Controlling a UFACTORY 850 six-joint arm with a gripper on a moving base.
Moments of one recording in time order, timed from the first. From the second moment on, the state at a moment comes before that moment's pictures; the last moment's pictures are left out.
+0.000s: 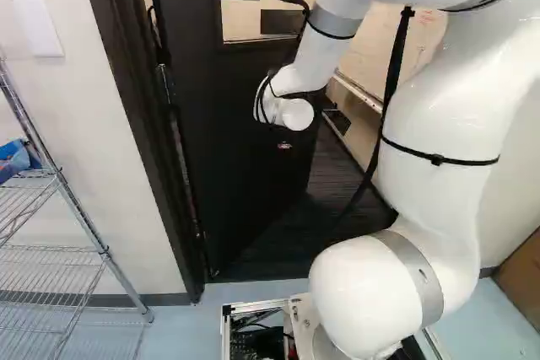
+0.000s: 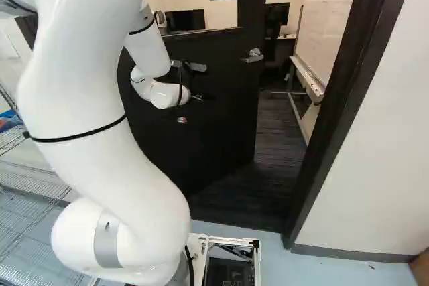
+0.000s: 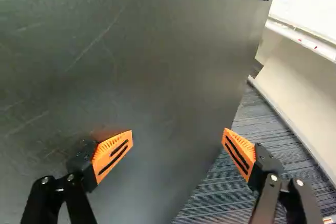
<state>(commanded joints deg) 8.5 -11.0 -38.4 18.5 40.5 0.0</state>
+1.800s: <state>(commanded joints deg) 15.7 -25.8 -56.3 16.0 40.5 0.0</state>
